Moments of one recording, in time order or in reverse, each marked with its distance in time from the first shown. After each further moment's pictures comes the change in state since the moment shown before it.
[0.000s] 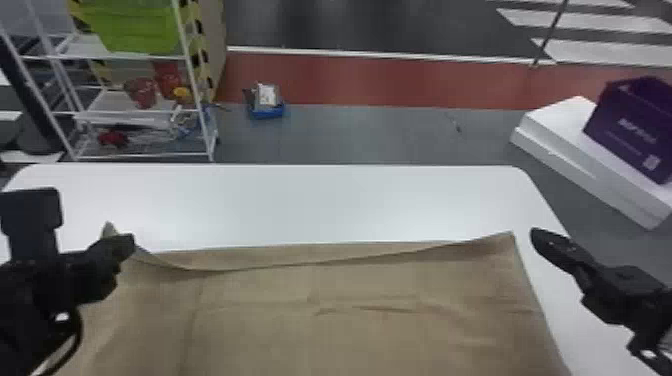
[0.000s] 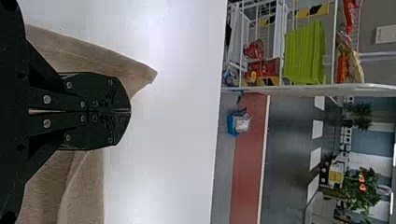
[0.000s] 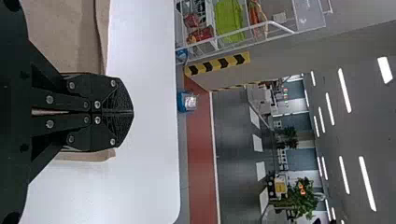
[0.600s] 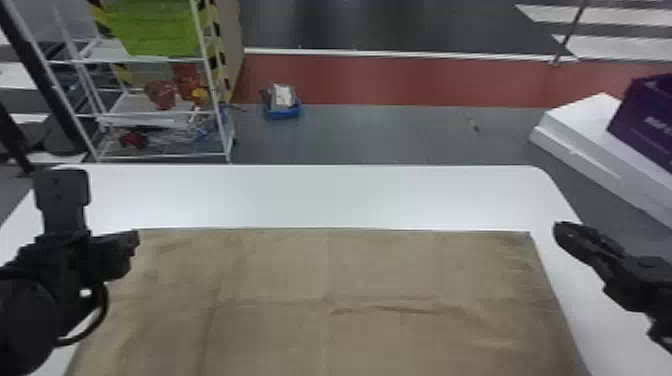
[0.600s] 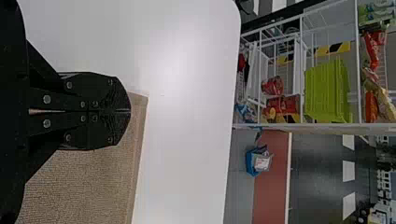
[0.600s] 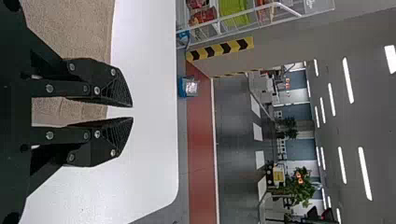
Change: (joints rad) left arm -0.117 0.001 -0.003 0.042 0.001 0.156 0.159; right arm -0.109 -0.020 -0.015 0.154 0.073 -0.059 0.008
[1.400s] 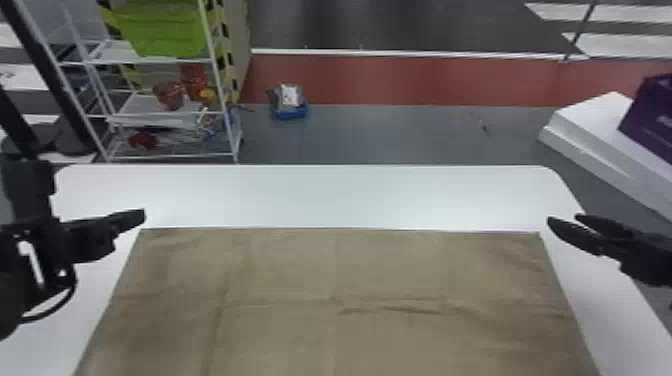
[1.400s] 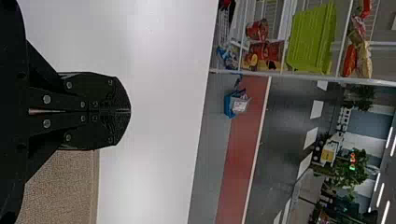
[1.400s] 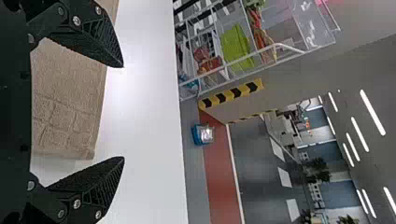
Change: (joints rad) left arm -0.109 0.103 0.129 0.310 0.003 -0.225 -0.510; right arm -0.212 -0.101 -0.022 0.168 0.027 0.236 0.320
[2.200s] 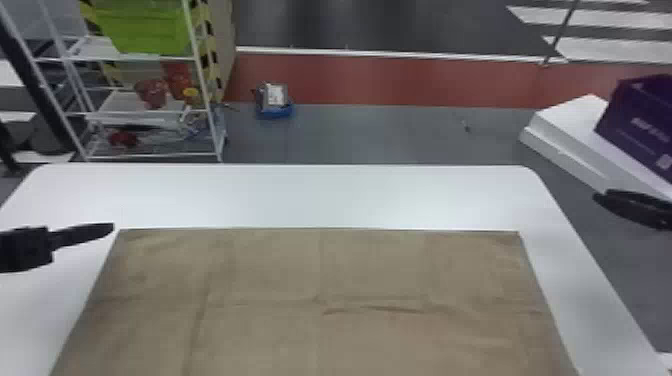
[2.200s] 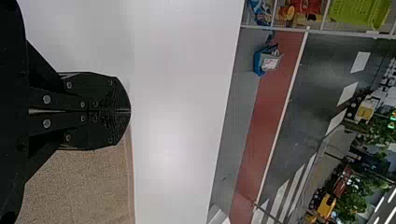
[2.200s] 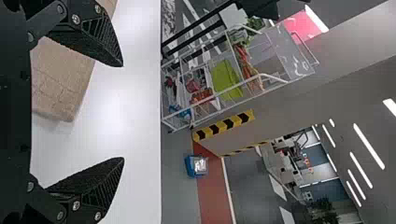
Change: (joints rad) left arm -0.078 0.161 0.019 0.205 -0.015 0.051 -0.367; right arm -0.265 -0.281 -0.021 0.505 0.010 -0.152 0.332
